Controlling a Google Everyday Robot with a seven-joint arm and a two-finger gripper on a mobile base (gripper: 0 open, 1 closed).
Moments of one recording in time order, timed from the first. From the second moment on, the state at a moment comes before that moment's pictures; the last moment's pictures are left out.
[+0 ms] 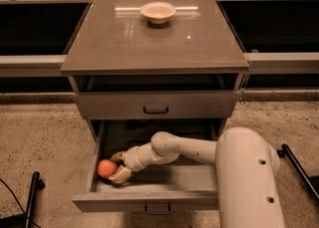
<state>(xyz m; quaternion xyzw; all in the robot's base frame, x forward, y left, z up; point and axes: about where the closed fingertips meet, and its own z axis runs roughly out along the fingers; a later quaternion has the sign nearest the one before) 0.562 0.194 0.380 -0.62 0.59 0.39 0.34</state>
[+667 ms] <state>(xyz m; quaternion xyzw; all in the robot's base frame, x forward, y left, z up) 0.562 0.203 0.404 -0.64 0.56 0.39 0.36</state>
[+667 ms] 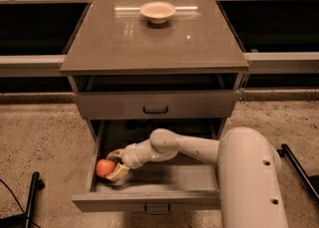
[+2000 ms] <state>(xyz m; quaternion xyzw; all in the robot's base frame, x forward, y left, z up) 0.561 0.210 0.420 -0.65 0.53 0.40 0.37</state>
